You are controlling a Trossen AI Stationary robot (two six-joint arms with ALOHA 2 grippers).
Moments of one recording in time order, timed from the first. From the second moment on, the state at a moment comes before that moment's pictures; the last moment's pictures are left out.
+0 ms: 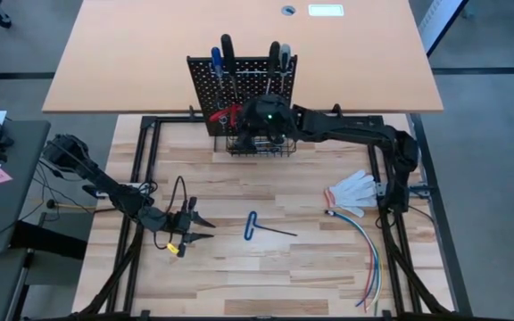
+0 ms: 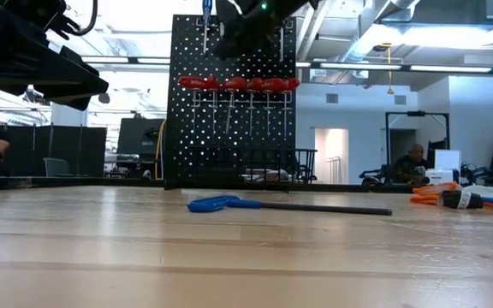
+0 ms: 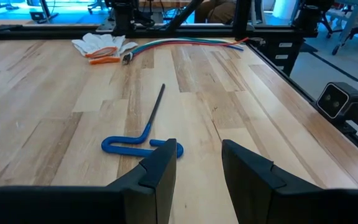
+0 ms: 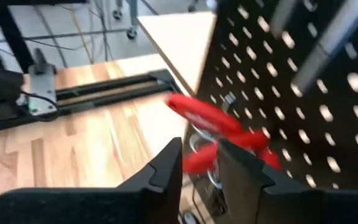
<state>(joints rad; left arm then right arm) -0.58 1.13 0.18 0.72 -0.46 -0.14 -0.27 1.88 1.74 -0.29 0.23 -0.01</state>
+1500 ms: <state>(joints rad) -0.63 1.13 0.18 0.71 -0.46 -0.14 0.04 1.84 1.73 -0.39 0.32 -0.13</state>
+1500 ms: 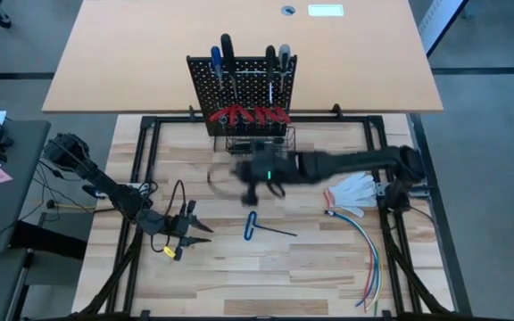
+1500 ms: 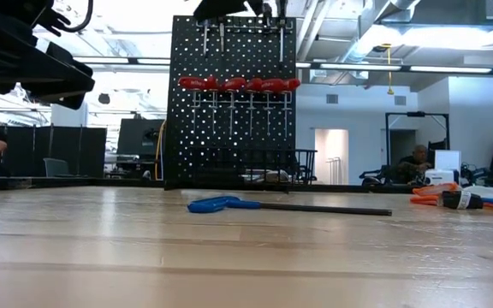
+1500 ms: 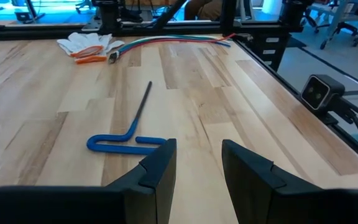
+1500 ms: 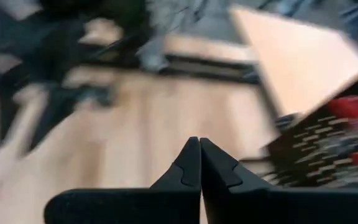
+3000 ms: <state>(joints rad) -0.54 1.13 0.18 0.82 -0.41 0.12 0.38 2.07 1.09 0.15 0.67 0.61</state>
